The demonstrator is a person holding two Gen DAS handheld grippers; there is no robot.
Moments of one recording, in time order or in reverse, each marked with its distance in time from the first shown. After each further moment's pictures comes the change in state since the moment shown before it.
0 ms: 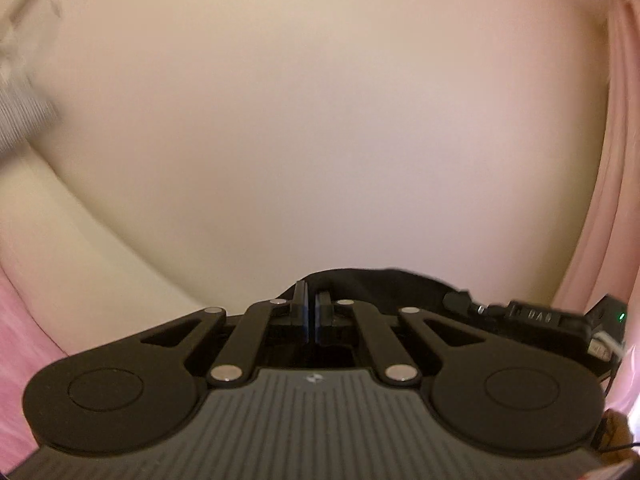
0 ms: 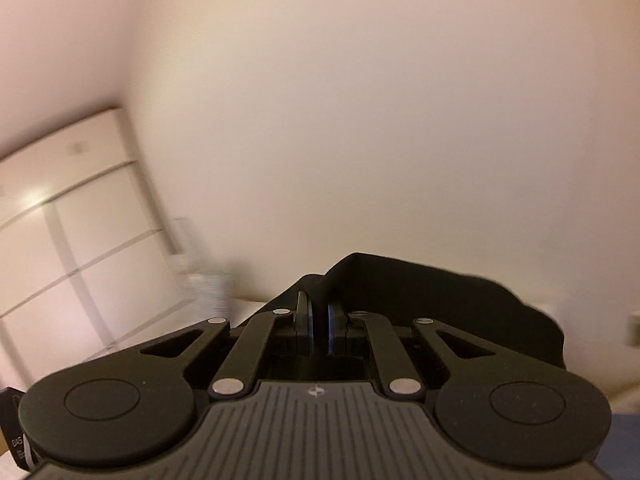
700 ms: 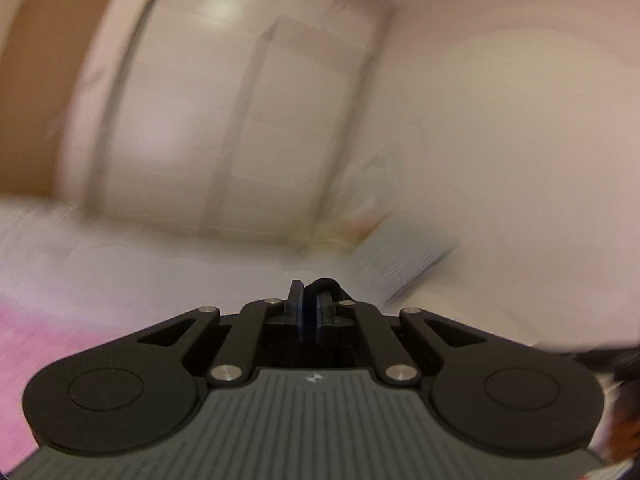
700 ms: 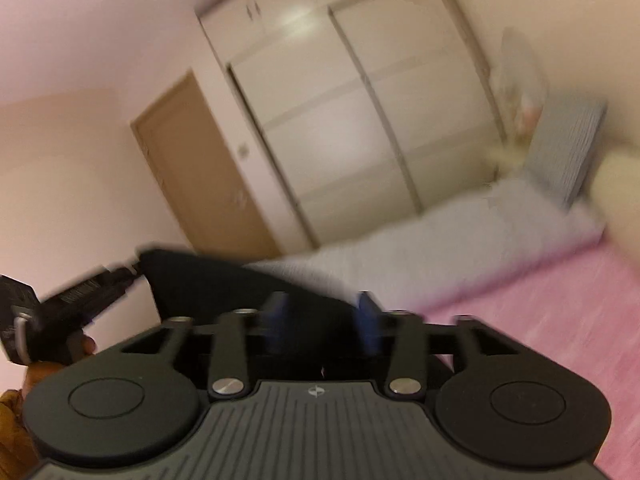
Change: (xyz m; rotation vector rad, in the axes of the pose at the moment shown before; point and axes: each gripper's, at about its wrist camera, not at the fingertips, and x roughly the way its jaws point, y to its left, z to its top) left arm -0.491 0.041 0.069 0.029 -0.100 1.086; right arm 0.032 0.471 -0.138 -0.189 0.615 0.772
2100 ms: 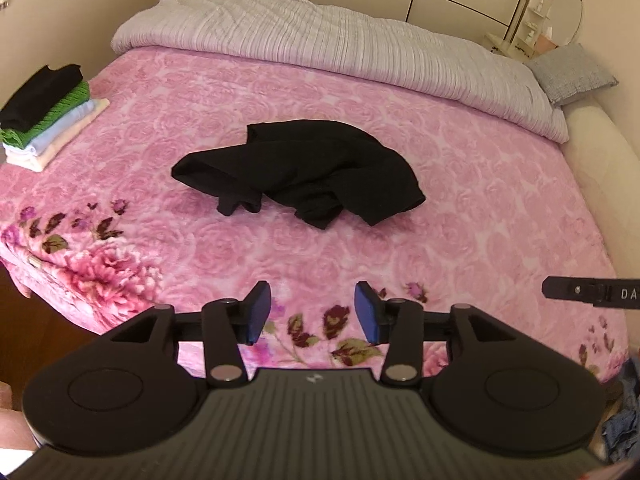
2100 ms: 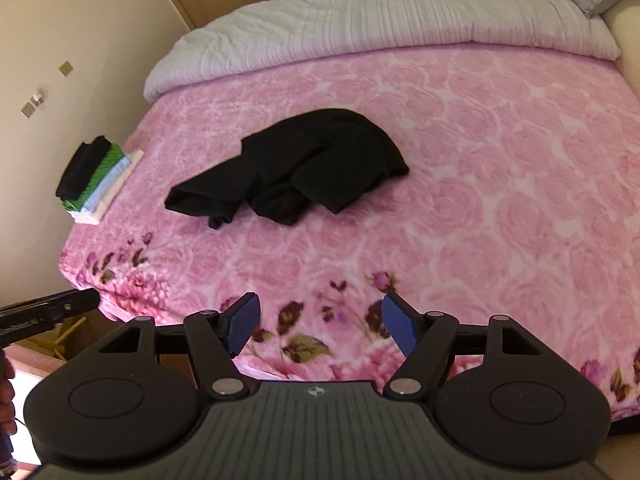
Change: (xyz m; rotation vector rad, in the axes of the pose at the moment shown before) left arm -0.197 -0.039 -0.207 -0.164 0.490 0.502; right arm -0.031 0.047 -0.264 -0.093 0.676 -0.107
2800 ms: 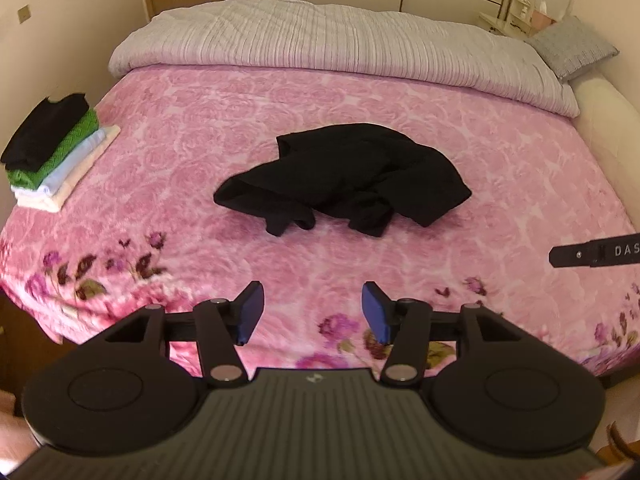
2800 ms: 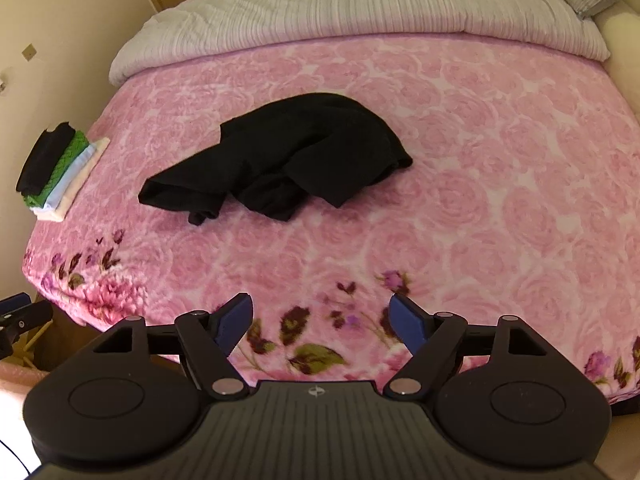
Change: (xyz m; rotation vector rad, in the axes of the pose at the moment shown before) left arm 0.026 0.093 0.038 0.135 0.011 0.011; right arm 0.059 0.073 0.016 0.018 0.038 -0.130
